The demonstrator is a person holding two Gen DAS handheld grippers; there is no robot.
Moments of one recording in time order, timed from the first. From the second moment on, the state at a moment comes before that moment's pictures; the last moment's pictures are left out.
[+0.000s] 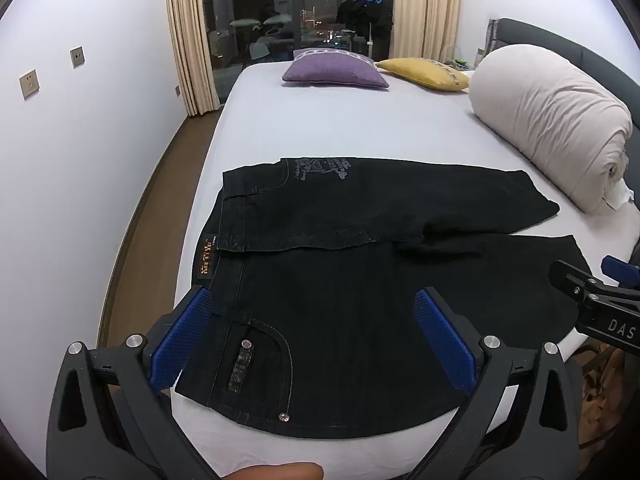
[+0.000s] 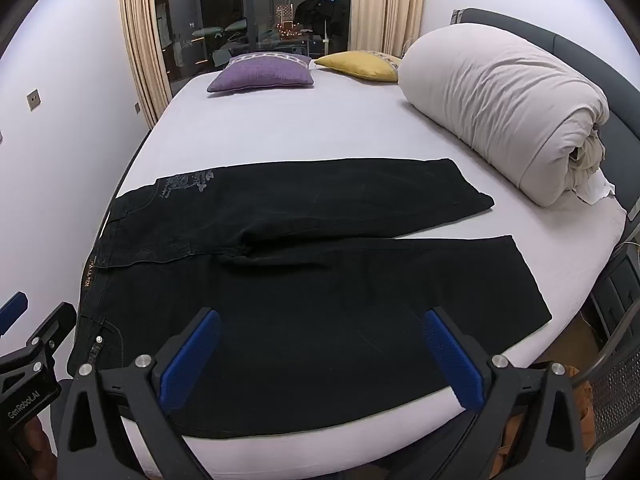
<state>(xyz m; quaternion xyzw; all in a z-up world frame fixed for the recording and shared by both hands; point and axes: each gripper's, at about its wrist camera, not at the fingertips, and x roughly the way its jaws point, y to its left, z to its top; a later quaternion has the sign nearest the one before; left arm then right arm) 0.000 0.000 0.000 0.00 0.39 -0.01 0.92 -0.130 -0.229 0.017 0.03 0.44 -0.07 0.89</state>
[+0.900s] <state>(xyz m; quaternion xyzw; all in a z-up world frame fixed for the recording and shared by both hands) 0.001 0.003 -0.009 0.01 0.40 0.00 0.92 -0.134 -0.224 0.014 0.03 0.44 -0.07 0.89</state>
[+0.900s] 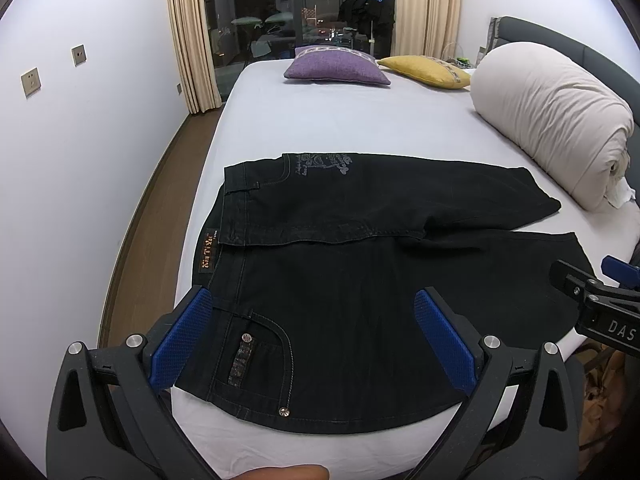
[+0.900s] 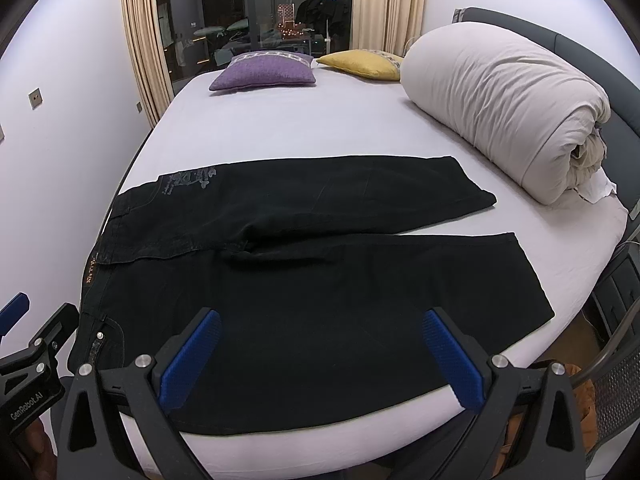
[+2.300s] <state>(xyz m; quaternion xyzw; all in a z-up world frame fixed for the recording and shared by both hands) 0.000 0.006 -0.015 0.01 0.40 0.00 0.92 -0.139 -0.214 0.008 0.02 0.45 -0.07 0.89</state>
